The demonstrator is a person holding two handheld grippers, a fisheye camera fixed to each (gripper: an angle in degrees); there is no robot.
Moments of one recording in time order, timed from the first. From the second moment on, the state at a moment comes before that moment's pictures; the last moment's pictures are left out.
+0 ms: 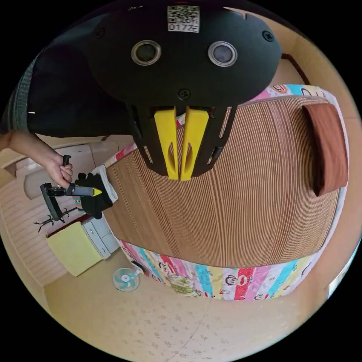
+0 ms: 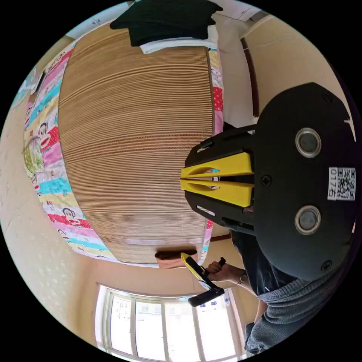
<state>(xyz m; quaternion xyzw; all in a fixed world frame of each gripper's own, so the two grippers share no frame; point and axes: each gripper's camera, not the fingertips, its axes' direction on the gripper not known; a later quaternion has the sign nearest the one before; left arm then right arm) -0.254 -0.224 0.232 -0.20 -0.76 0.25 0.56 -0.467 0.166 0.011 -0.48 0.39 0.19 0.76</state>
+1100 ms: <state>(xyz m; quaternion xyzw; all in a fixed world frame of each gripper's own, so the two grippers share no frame) -0.721 -0.112 0.446 -0.29 -0.70 0.29 0.59 -0.504 -0.039 -0.227 -0.23 0.41 0.03 0.88</state>
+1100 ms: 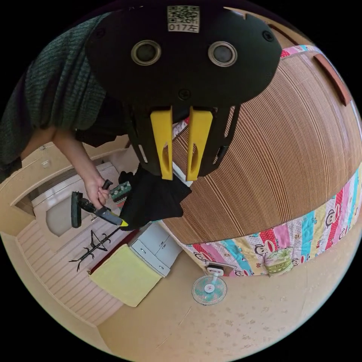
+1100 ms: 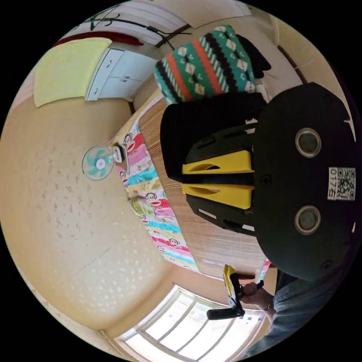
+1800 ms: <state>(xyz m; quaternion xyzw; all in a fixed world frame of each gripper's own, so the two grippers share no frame) -0.875 -0.085 0.418 -0.29 -0.75 0.24 0.54 -0.482 0.134 -0.265 -0.38 0.36 0.17 0.83</state>
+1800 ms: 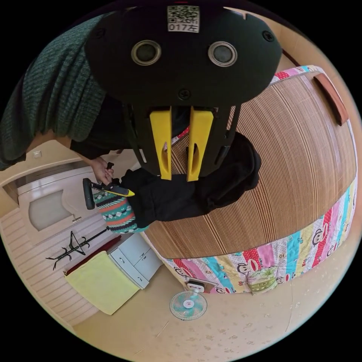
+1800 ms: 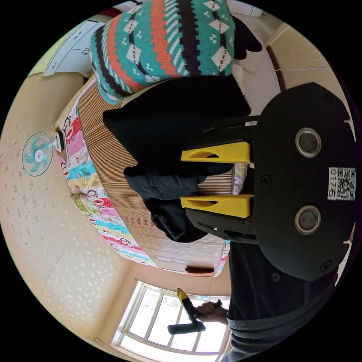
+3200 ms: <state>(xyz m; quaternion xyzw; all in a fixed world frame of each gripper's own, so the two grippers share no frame) -0.493 0.249 0.636 -0.12 -0.48 0.66 0.57 -0.922 0.250 -0.126 -0.18 0.24 -0.35 0.89</state>
